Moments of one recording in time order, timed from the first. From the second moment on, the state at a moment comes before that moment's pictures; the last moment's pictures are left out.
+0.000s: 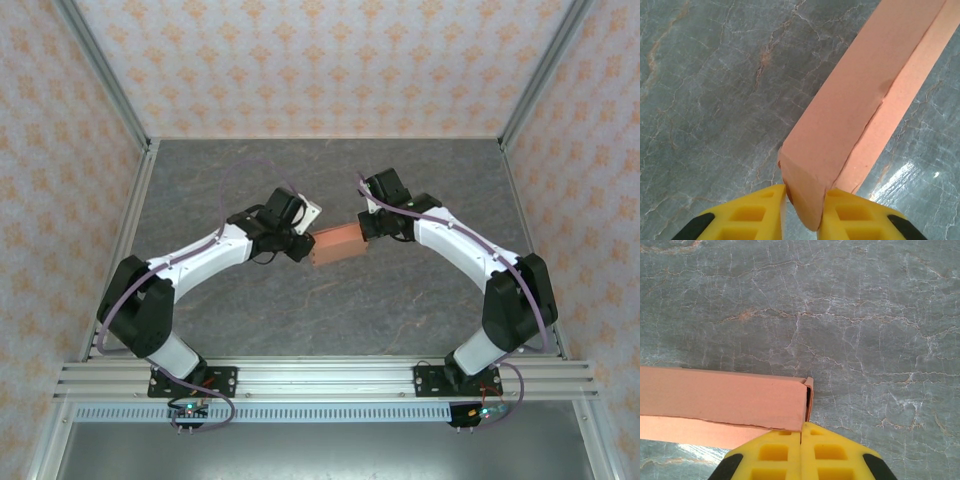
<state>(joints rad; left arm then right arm) -0.57 1.58 1.11 -0.51 0.09 -0.01 0.52 1.57 1.22 -0.65 0.03 0.14</state>
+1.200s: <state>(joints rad) -0.60 1.58 1.16 -0.54 0.02 -0.25 0.53 1.56 1.21 -0.65 0.04 0.19</state>
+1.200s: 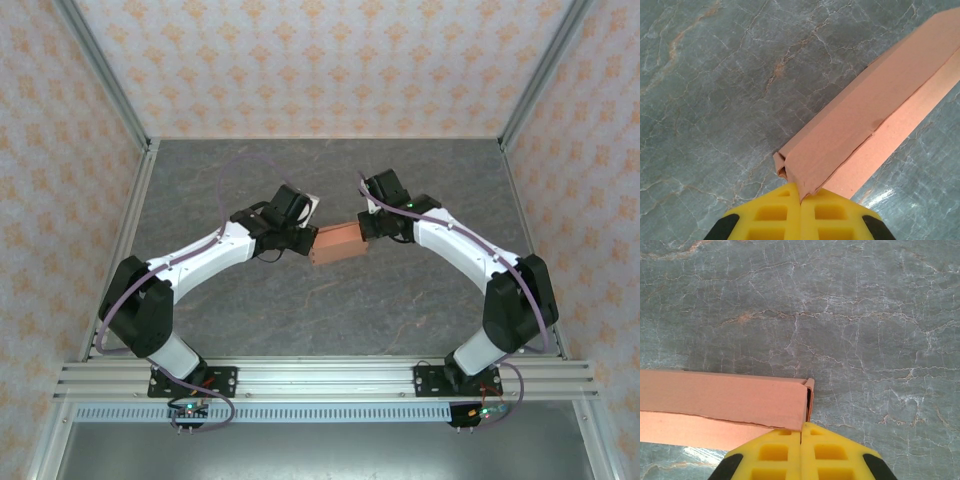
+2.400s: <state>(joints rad) -0.61 1.58 1.14 -0.45 -0.06 -0.63 0.54 1.55 1.18 -0.61 0.06 0.21</state>
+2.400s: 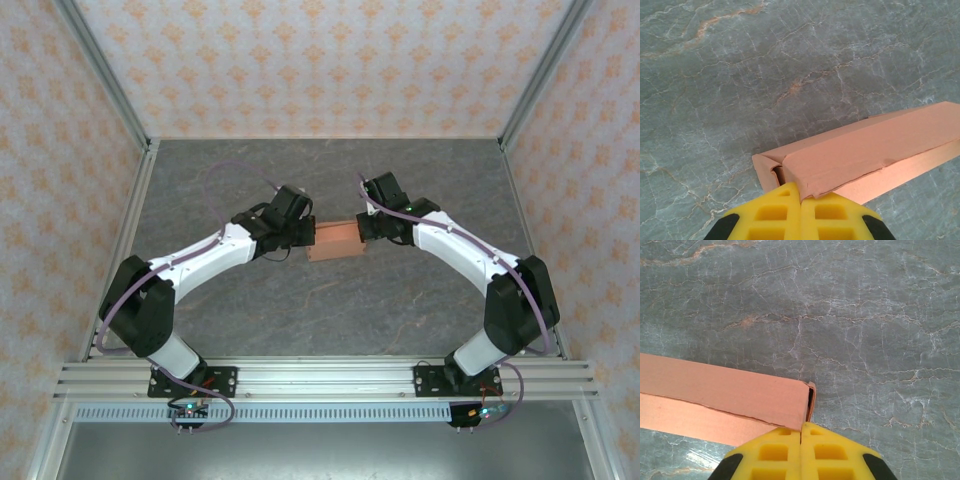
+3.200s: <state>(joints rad) -0.70 1.54 0.97 -0.23 -0.26 -0.59 0.54 1.50 1.07 -0.48 0.06 0.23</state>
